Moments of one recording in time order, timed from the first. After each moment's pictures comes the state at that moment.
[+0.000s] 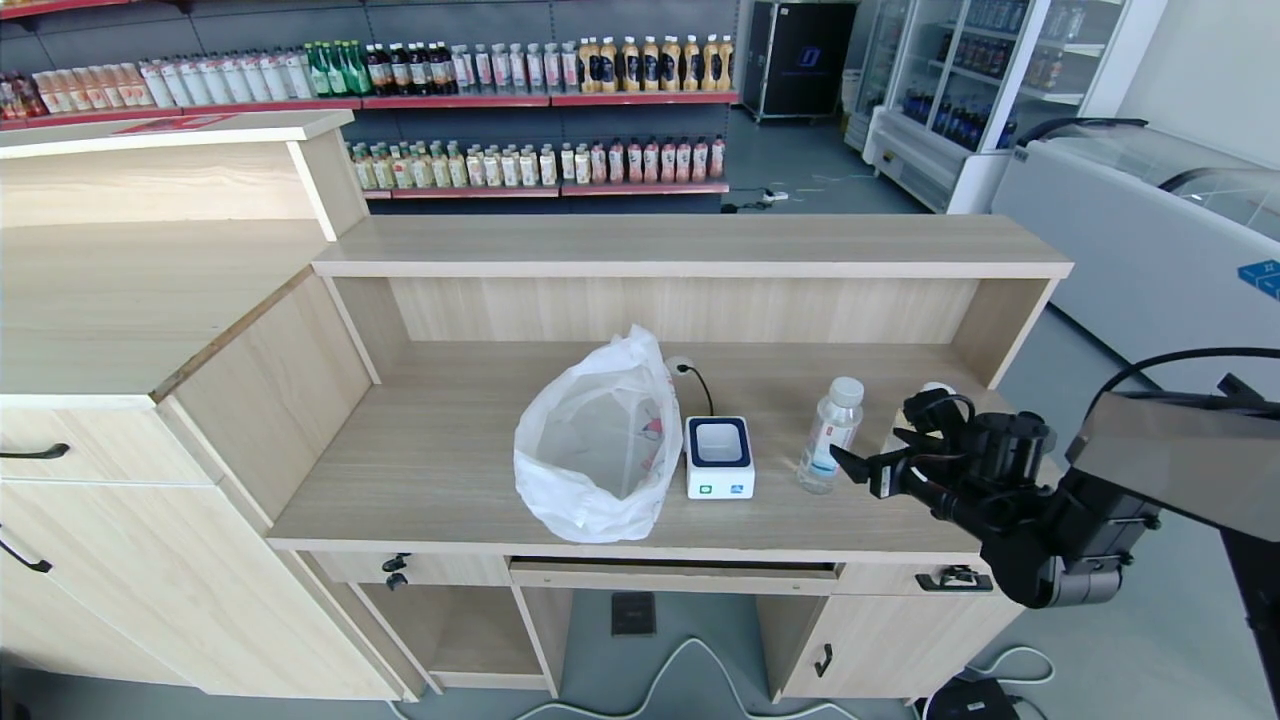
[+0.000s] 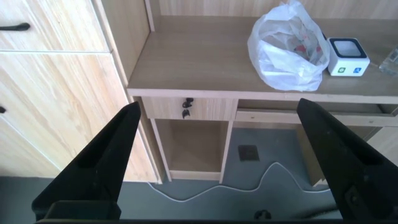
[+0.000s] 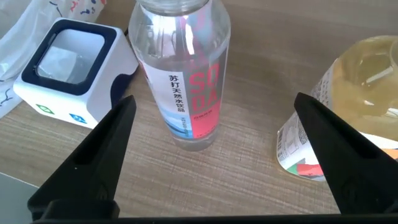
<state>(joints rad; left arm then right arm) 0.00 0.00 0.00 0.00 0.00 0.00 0.07 2.43 -0.89 -1.36 0.23 -0.12</state>
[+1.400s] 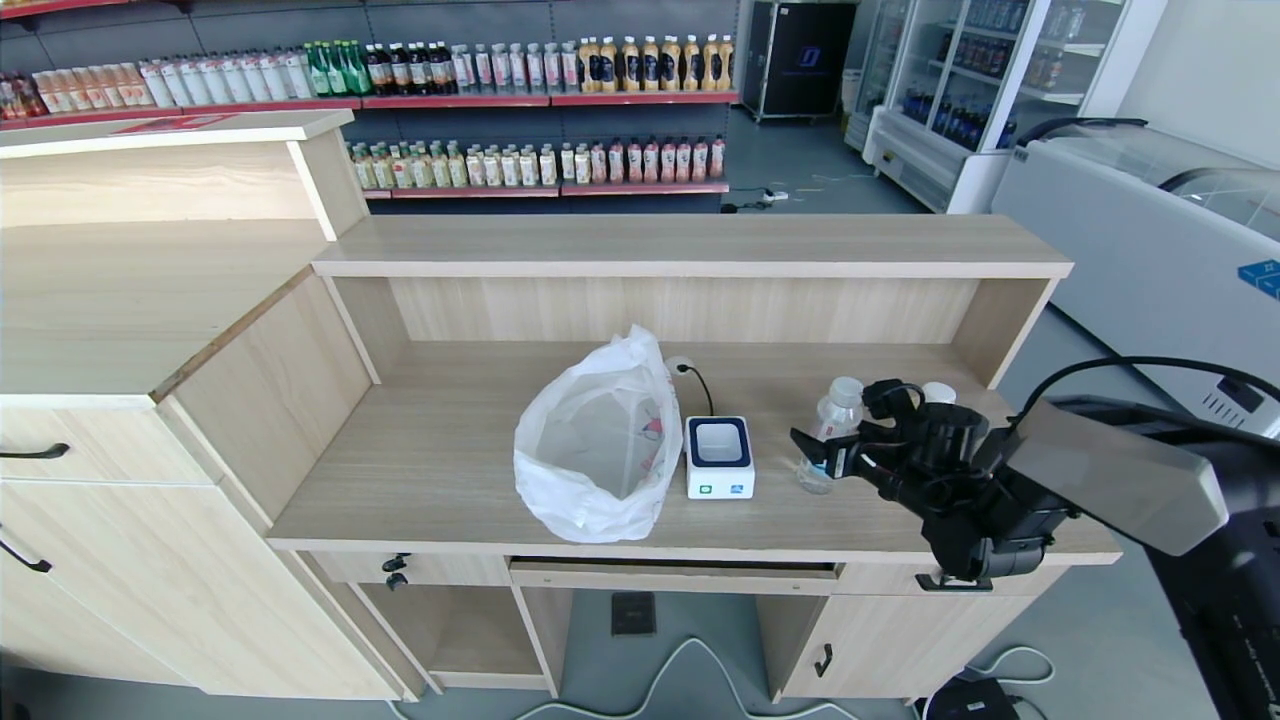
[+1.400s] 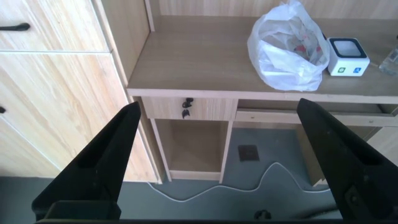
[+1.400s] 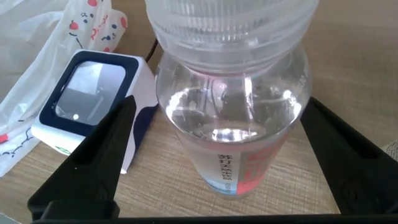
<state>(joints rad) 0.00 0.00 0.00 0.00 0.00 0.00 0.13 2.55 -1.15 -1.28 0.22 -0.01</state>
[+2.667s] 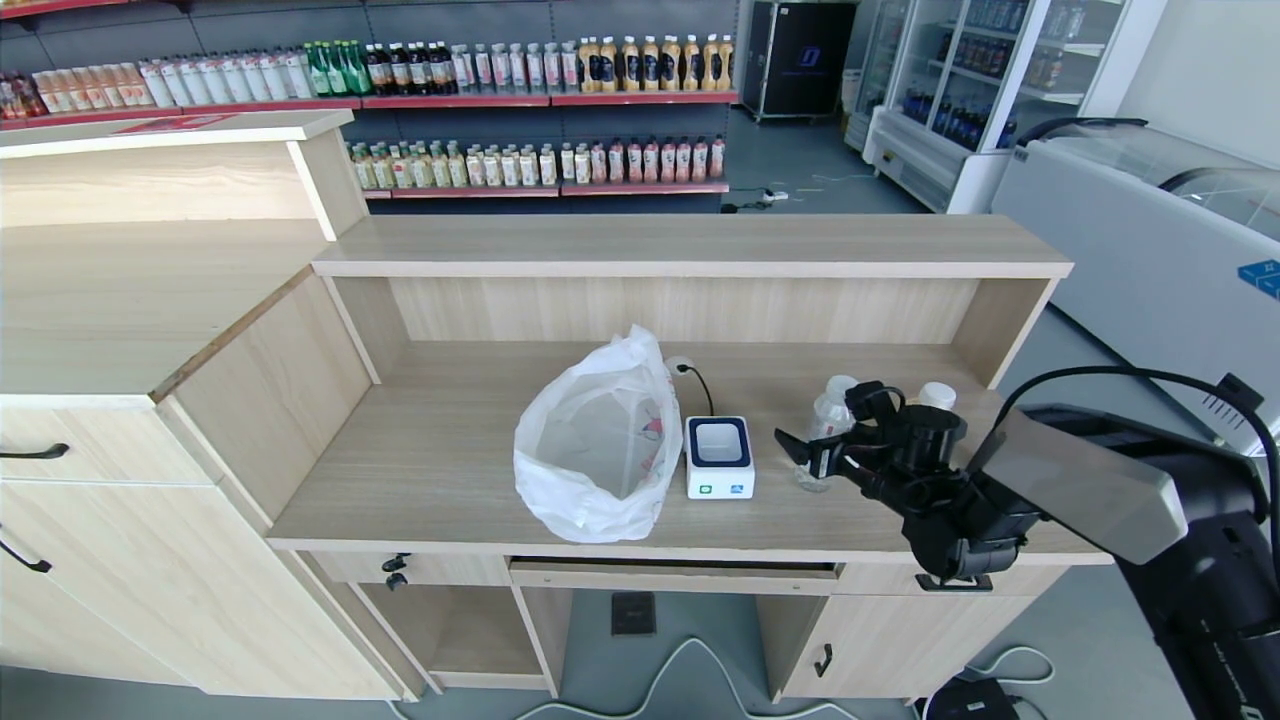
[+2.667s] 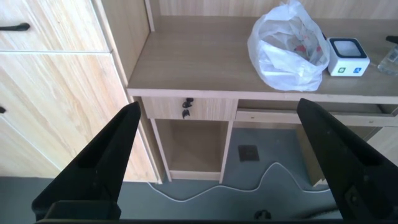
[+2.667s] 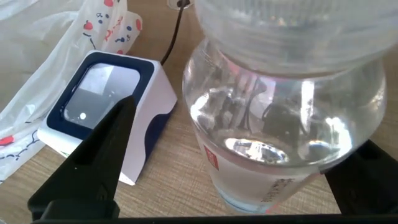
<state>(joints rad) 0.00 0.00 0.00 0.00 0.00 0.00 0.15 2.62 -1.24 -1.28 0.26 -0.01</state>
